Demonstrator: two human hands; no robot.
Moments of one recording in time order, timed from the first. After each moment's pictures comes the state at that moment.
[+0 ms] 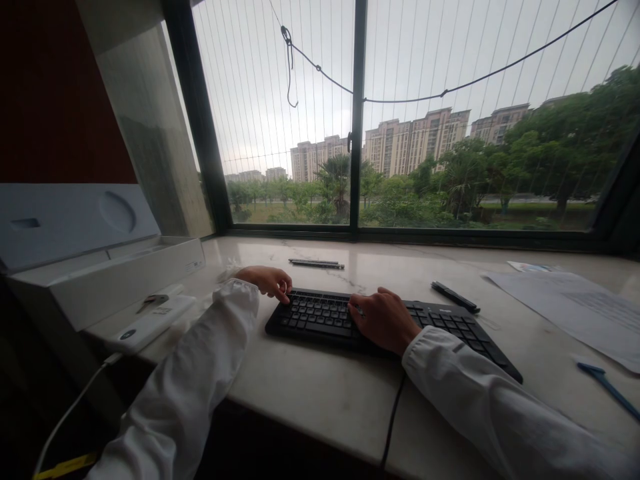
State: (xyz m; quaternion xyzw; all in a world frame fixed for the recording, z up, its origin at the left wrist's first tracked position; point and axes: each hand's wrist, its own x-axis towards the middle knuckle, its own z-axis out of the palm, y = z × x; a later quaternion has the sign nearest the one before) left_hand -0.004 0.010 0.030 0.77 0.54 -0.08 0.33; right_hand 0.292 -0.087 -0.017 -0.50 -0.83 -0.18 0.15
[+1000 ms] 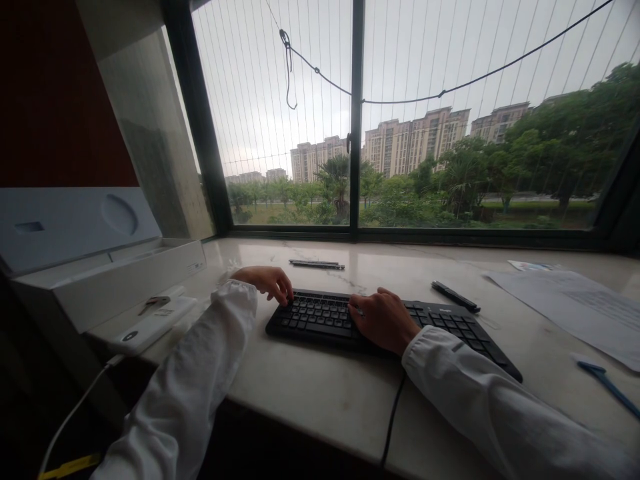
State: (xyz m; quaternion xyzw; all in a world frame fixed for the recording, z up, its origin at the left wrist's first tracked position) left_hand -0.007 0.009 0.035 0.80 0.51 -0.09 0.30; right_hand 0.293 -0.084 -0.020 -0.49 -0.84 -0.18 0.15
